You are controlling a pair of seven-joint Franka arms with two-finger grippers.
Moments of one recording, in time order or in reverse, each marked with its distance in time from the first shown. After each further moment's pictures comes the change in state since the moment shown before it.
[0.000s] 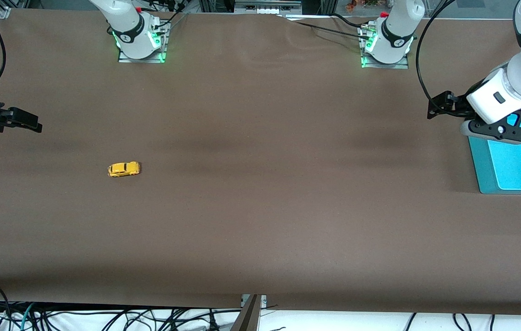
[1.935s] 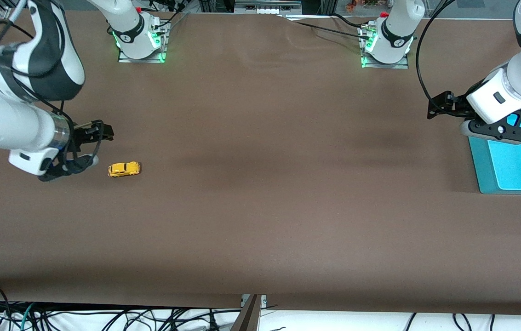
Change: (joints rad) left arm 0.000 0.000 0.000 0.000 0.000 0.000 0.000; right arm 0.195 0.187 0.019 -0.003 0.016 0.003 -0.272
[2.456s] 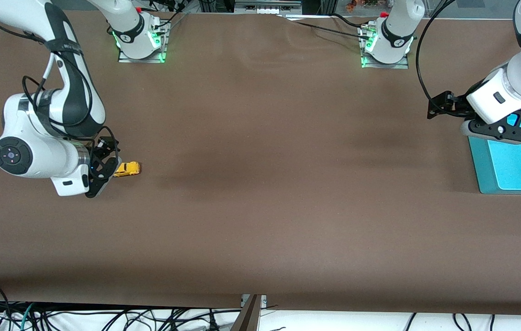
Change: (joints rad) left arm 0.000 0.000 0.000 0.000 0.000 0.000 0.000; right arm -0.029 0.108 -0.015 -0.123 0.000 0.266 -0.622
